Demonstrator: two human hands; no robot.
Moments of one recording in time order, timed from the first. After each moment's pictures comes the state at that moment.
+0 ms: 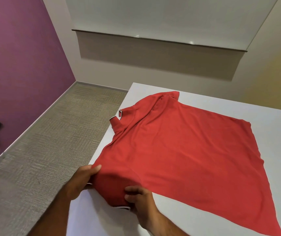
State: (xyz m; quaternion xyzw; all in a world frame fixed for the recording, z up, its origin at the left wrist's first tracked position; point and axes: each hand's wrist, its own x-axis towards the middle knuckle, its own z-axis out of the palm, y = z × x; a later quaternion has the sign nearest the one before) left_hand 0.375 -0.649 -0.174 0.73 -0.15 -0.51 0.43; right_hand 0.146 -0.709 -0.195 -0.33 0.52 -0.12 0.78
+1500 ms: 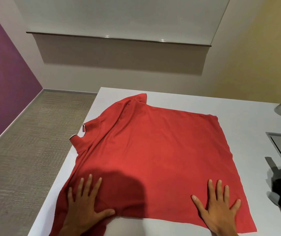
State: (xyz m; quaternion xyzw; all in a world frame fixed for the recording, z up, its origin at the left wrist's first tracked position) left_hand 0.285 -0.699 -0.238 0.80 -0.58 -0.16 0.01; right_hand -0.137 -0.849 -0.233 -0.68 0.73 0.05 0.11
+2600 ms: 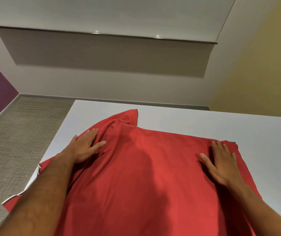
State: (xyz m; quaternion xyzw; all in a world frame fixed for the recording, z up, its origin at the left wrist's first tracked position) left_hand 0.412 -1.090 -0.225 0.77 -0.60 -0.22 0.05; right_hand -0.086 -1.191 -0.235 -0.75 0.66 -0.04 0.10
